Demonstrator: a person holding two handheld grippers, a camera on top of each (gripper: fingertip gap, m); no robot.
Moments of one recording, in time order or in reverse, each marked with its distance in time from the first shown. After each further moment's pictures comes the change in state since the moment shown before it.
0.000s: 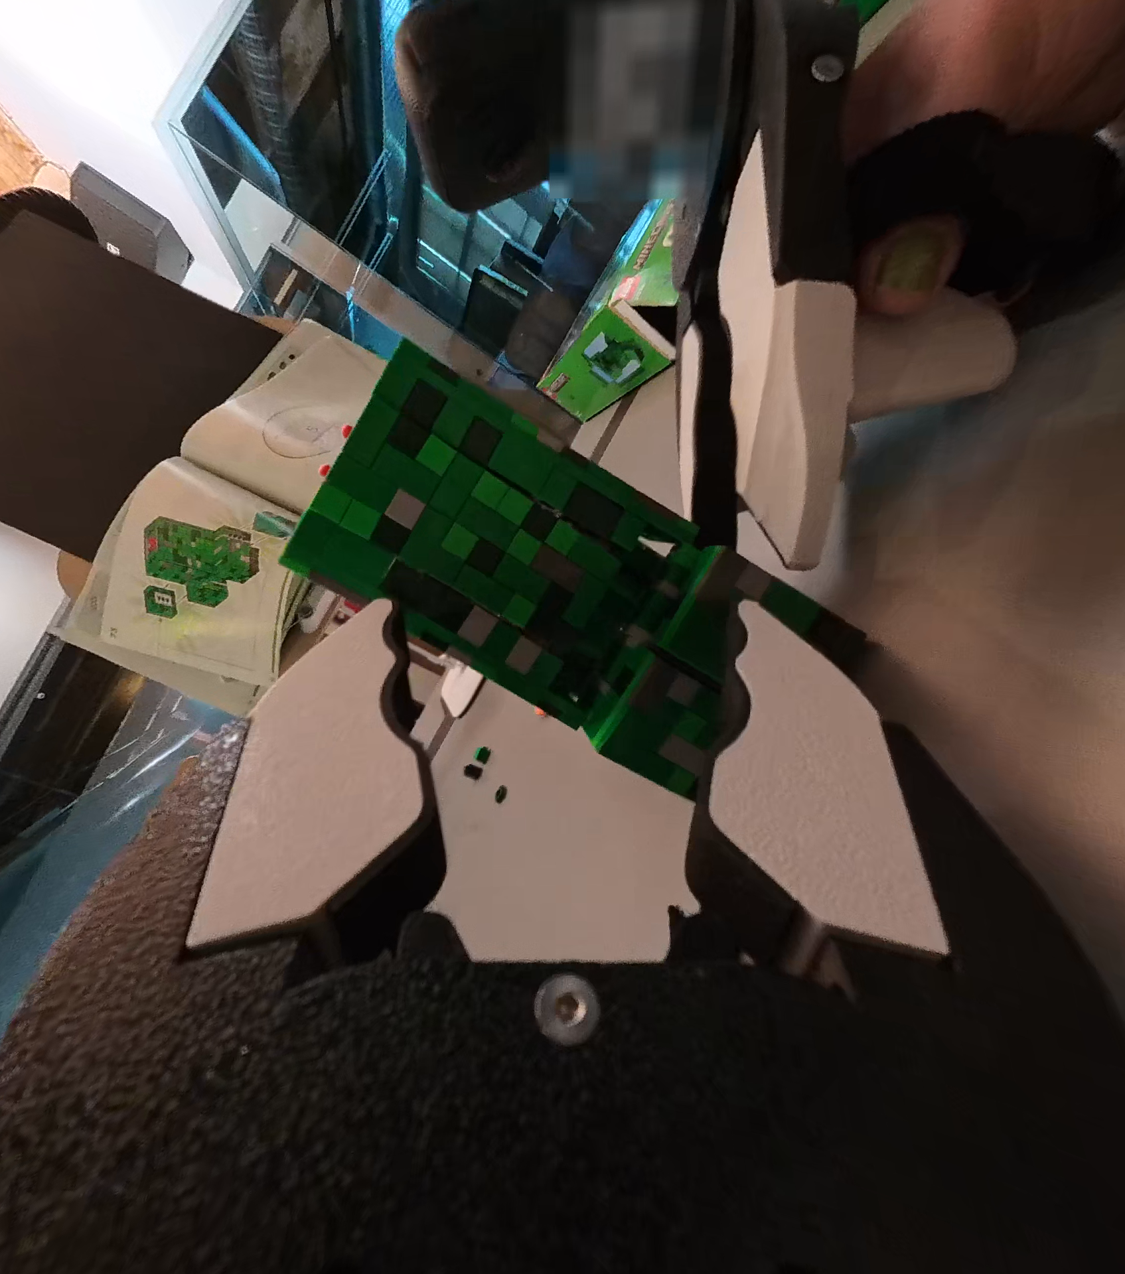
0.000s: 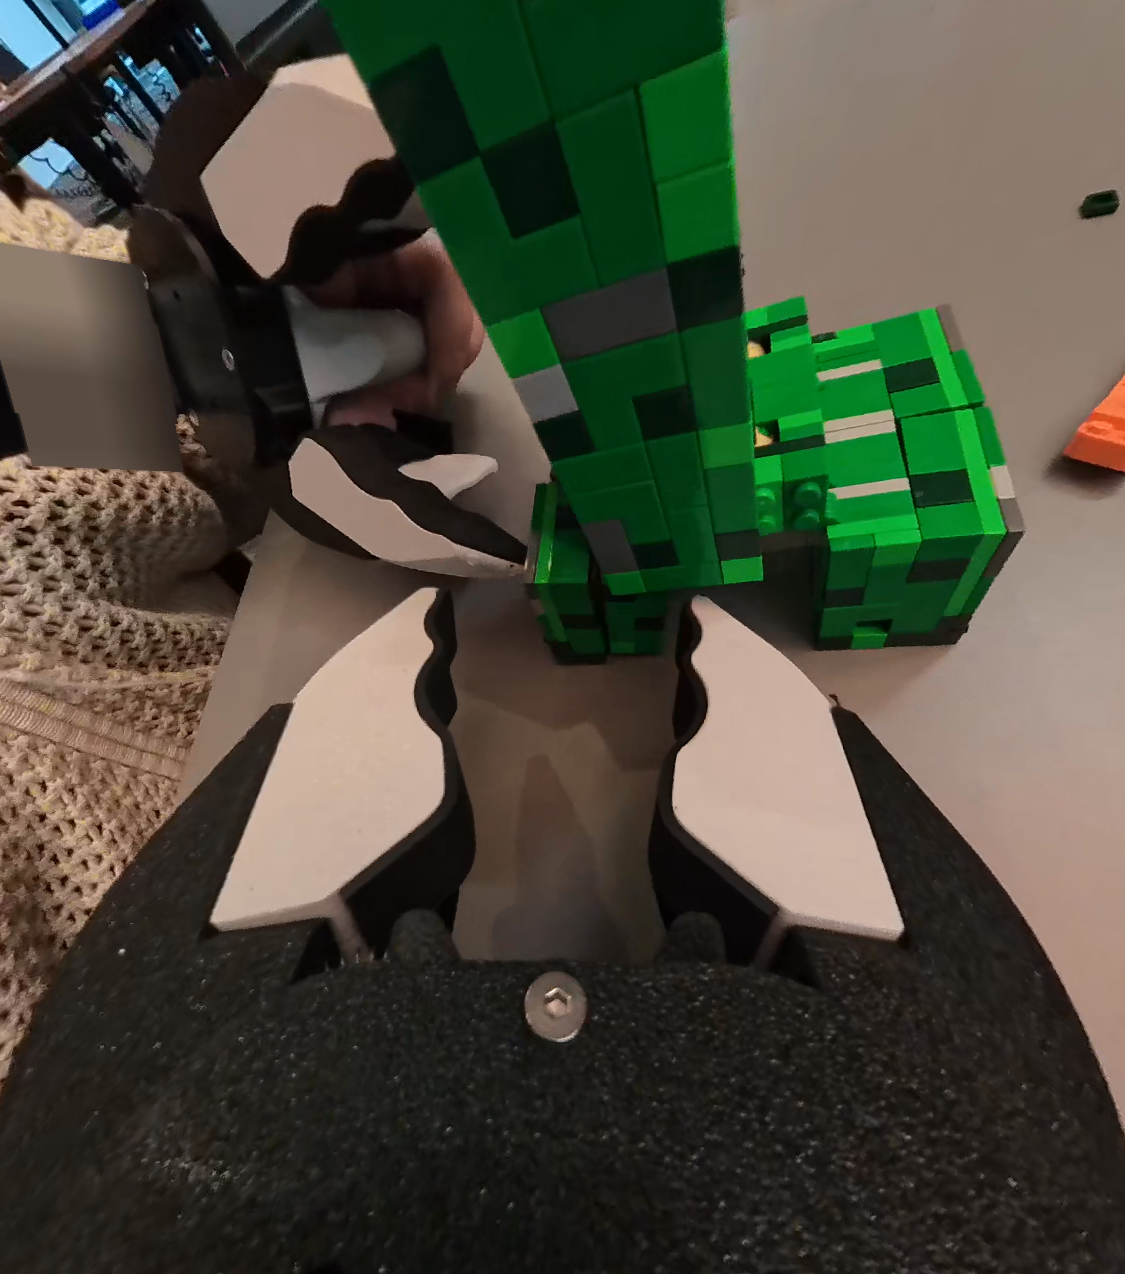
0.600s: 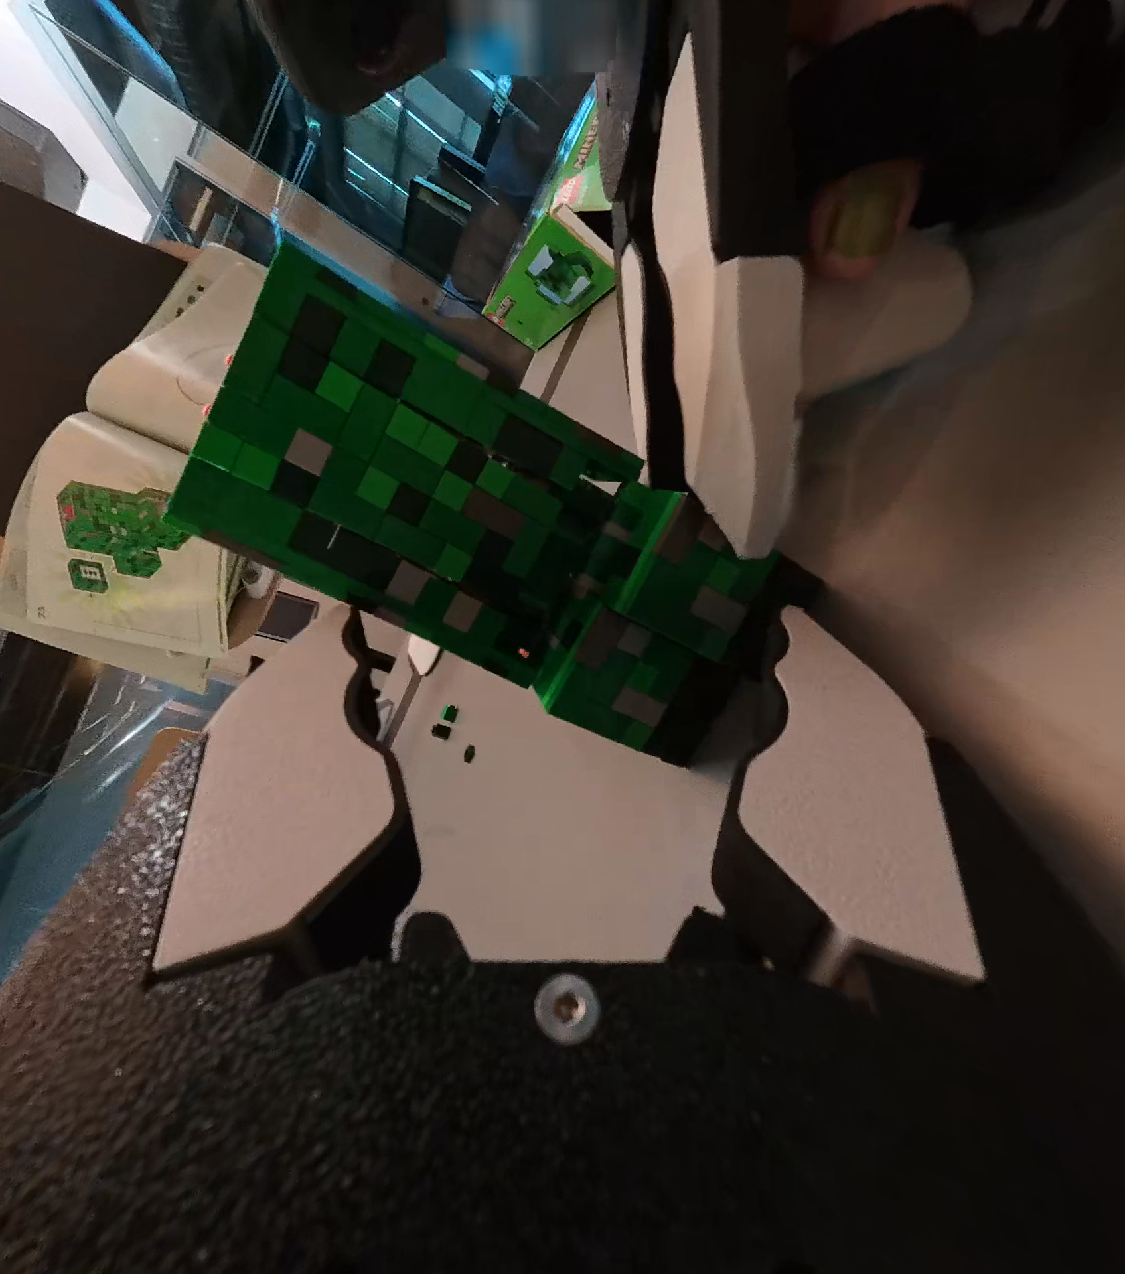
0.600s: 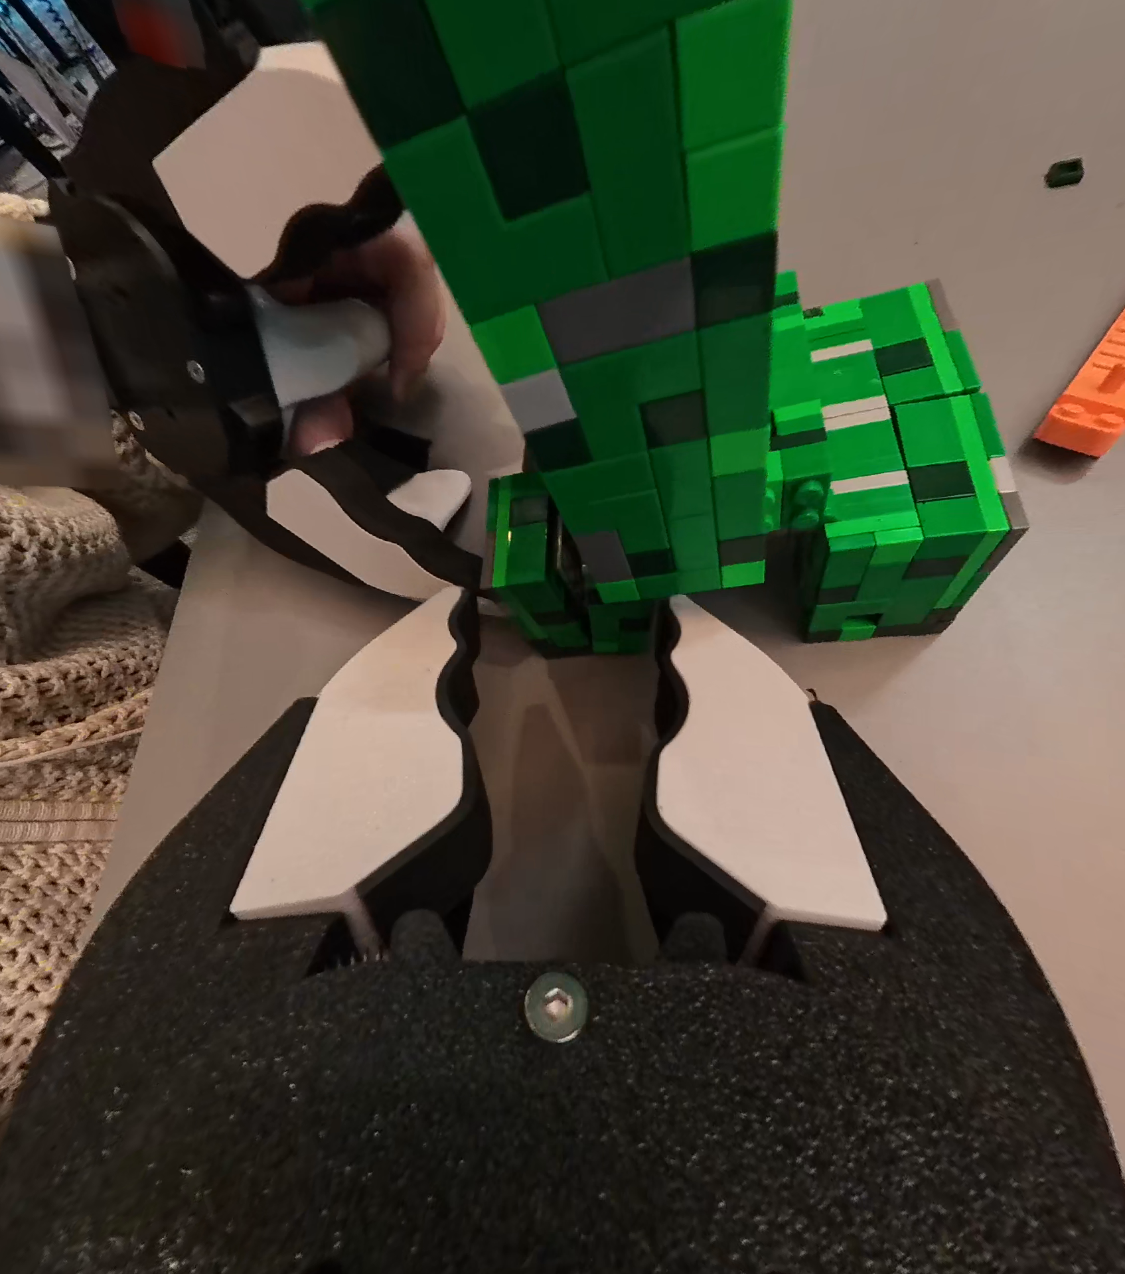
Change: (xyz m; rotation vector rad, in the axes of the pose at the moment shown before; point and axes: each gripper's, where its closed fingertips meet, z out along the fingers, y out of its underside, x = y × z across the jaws) left arm 0.016 0.018 0.006 -0.106 0.075 0.030; right arm 0.009 0.005 0.007 -0.052 0.079 -0.009
